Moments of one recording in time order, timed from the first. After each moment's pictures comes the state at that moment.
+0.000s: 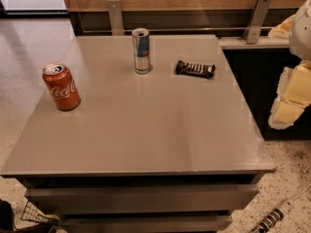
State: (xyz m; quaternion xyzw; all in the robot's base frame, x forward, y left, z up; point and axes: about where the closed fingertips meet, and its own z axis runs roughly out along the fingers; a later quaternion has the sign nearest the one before) arm 0.438 -0.214 0.986 -0.60 0.78 -0.05 0.17
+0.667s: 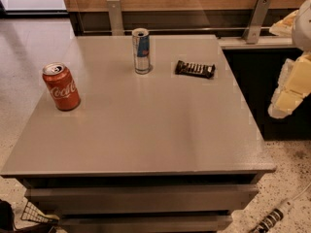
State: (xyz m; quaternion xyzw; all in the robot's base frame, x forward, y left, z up) arm 0.459 -0.221 0.985 -0.60 0.78 -0.02 0.20
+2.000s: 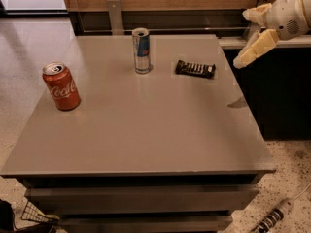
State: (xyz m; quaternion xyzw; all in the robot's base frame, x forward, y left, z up) arm 0.640 -0.230 0.955 -0.55 0.72 0.16 0.40
